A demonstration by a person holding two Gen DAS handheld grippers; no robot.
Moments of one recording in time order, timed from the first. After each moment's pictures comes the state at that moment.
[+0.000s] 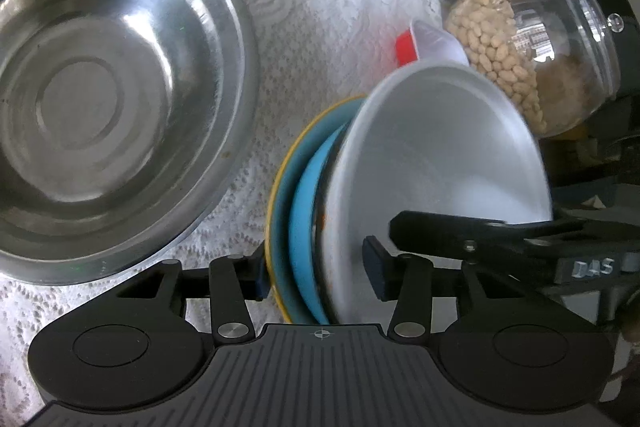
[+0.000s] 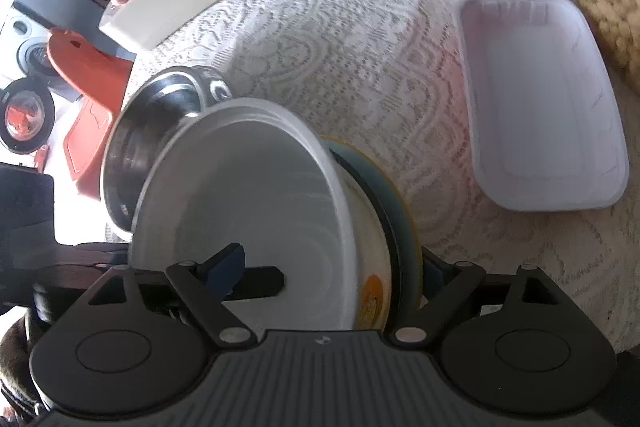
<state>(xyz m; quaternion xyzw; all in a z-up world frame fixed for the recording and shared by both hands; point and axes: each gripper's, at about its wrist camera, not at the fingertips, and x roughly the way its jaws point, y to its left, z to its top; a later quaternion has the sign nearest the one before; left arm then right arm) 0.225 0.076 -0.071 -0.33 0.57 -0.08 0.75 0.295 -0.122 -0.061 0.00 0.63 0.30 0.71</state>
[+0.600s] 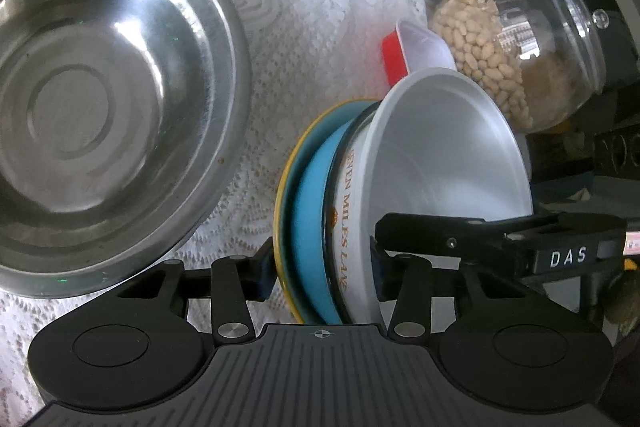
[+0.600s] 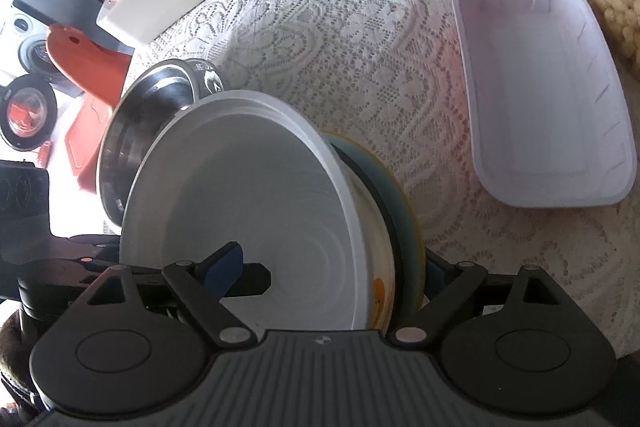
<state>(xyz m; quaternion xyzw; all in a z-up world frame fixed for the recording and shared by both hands) 0.225 0.076 -0.068 -0.32 0.56 -0.10 0.76 0.301 -0.130 -0.074 0.01 0.64 0.31 0.70</state>
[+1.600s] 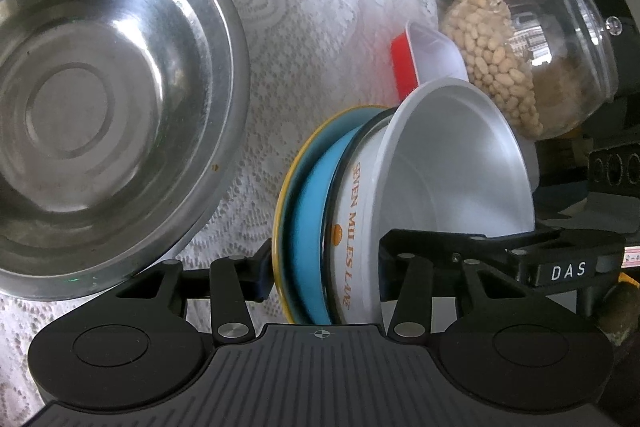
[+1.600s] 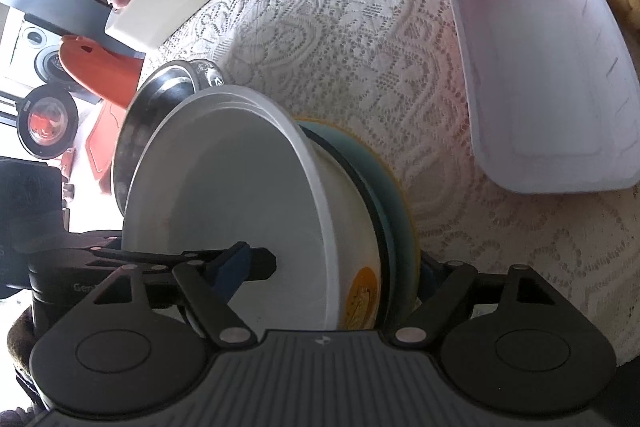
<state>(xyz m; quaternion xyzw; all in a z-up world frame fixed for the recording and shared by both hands) 0.232 0.077 -0.069 -0.32 0.57 -0.08 0.75 0.305 -0.142 -0.083 0.04 0.66 0.32 0.68</state>
